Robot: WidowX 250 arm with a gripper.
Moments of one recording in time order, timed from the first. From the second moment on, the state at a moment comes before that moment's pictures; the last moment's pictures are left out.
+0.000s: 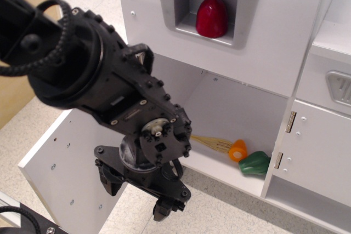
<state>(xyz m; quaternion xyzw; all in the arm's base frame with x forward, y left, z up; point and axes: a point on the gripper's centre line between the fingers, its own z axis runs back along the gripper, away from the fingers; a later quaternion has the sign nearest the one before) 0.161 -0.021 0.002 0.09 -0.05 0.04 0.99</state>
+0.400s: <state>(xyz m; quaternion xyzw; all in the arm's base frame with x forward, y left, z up) 0.160 -0.020 0.001 0.09 -0.05 0.04 0.99</state>
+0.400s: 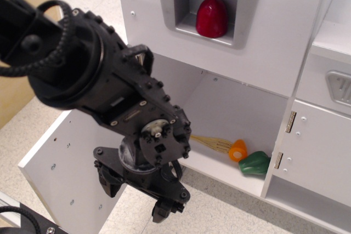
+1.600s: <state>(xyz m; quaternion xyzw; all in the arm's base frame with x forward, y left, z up) 0.256 0.123 0.038 0.08 -0.08 0.20 0.97</state>
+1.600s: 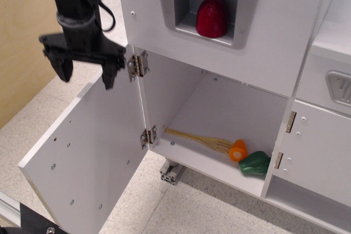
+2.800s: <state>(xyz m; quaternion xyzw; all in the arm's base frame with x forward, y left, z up) 0.262 0.066 -0.004 0.01 -0.04 0.21 0.98</state>
